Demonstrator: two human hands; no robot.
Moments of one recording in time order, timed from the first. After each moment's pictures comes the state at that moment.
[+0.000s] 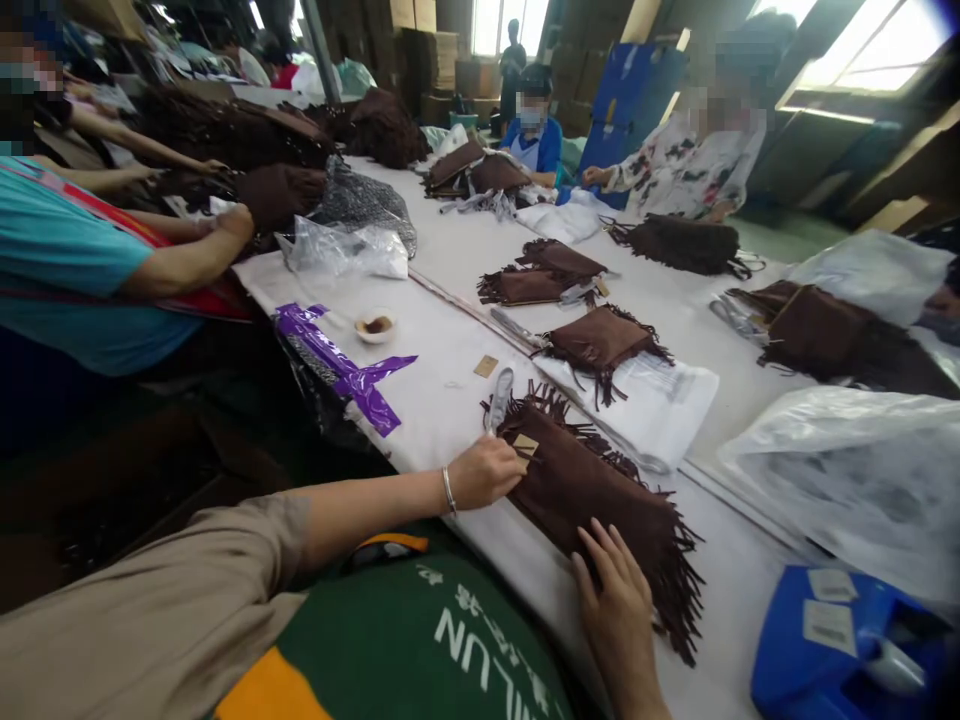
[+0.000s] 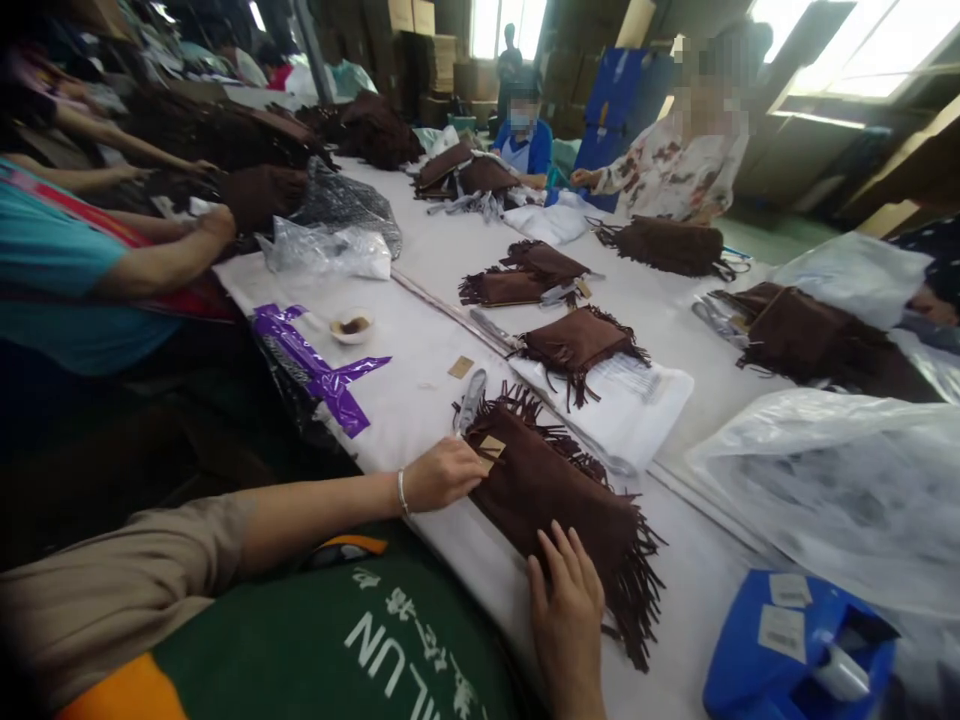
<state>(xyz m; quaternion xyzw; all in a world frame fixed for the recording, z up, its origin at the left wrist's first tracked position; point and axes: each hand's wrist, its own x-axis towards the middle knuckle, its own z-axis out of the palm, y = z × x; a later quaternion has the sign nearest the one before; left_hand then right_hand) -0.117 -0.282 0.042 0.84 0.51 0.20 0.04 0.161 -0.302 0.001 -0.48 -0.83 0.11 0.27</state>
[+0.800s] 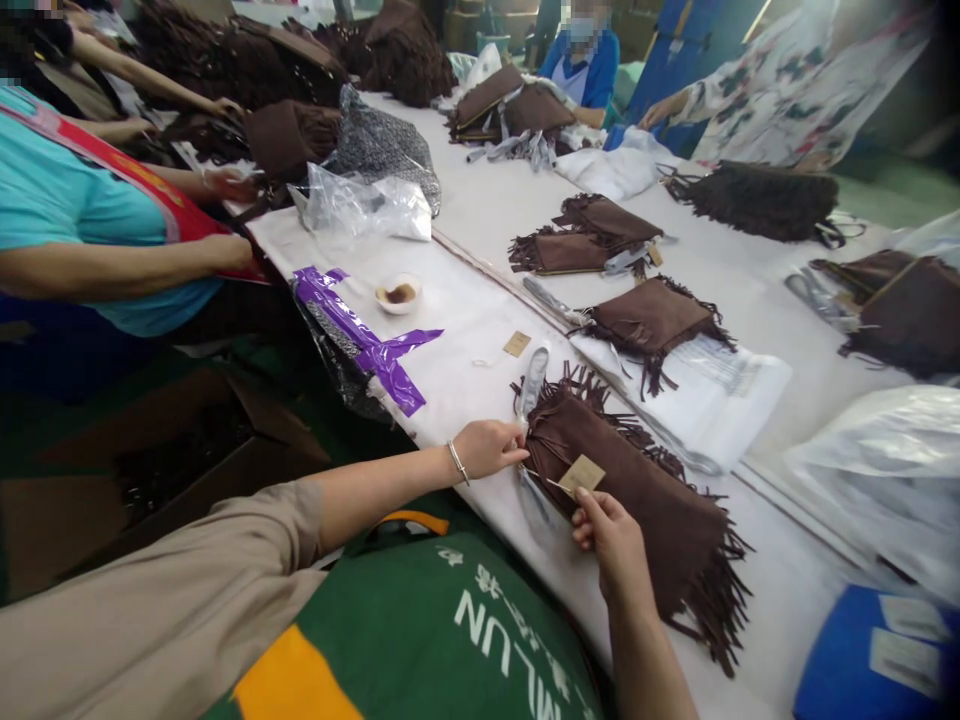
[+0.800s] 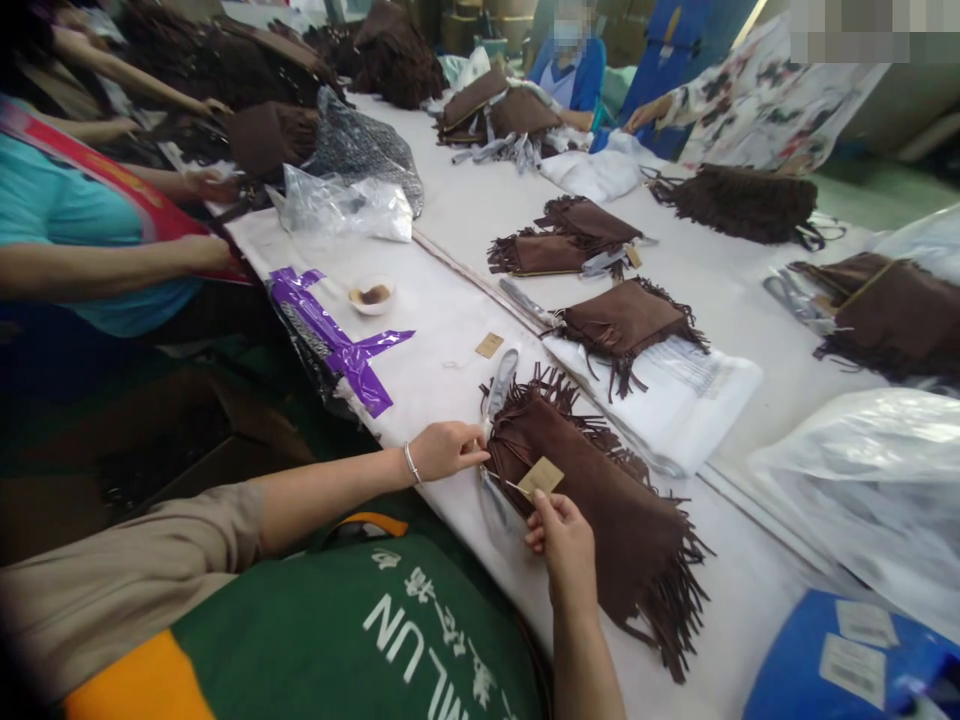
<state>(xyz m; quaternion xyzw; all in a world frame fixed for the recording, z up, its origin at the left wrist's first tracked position) -0.155 -0.286 0.029 0.70 0.66 0.16 0.23 0.082 -0.271 0.014 -0.59 -0.45 0.62 0.25</state>
